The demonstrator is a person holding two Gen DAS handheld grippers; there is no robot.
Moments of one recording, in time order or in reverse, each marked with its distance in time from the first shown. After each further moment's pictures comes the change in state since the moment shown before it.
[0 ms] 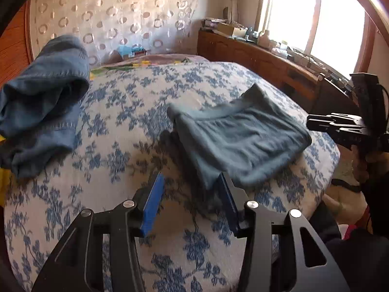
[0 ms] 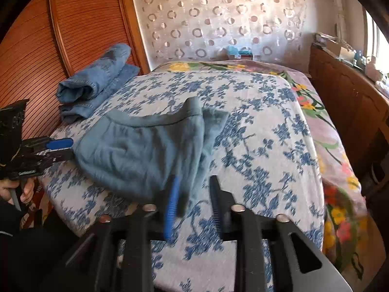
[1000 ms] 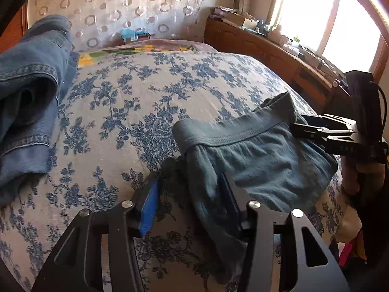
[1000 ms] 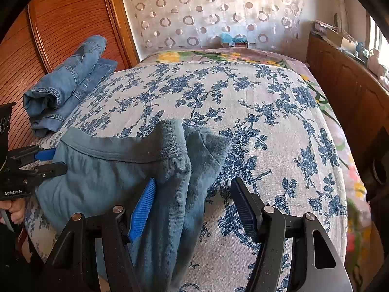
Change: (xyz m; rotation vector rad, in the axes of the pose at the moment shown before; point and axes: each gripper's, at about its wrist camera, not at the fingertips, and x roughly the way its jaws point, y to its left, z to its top) left arm 0.068 0.015 0.037 -0.067 0.087 0.000; right arm 0.103 -0.006 0.050 0.024 0.077 -0.020
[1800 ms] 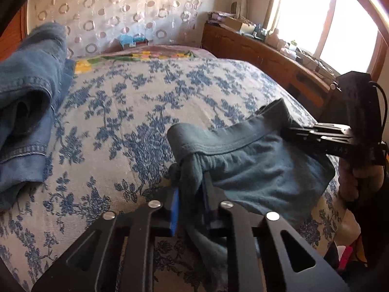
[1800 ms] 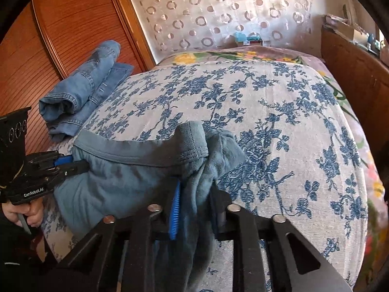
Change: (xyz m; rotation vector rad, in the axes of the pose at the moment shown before) left arm -0.006 -0.009 0.006 0.014 -0.047 -0.009; right arm 0.007 -0.001 -0.002 0.030 -0.013 0.127
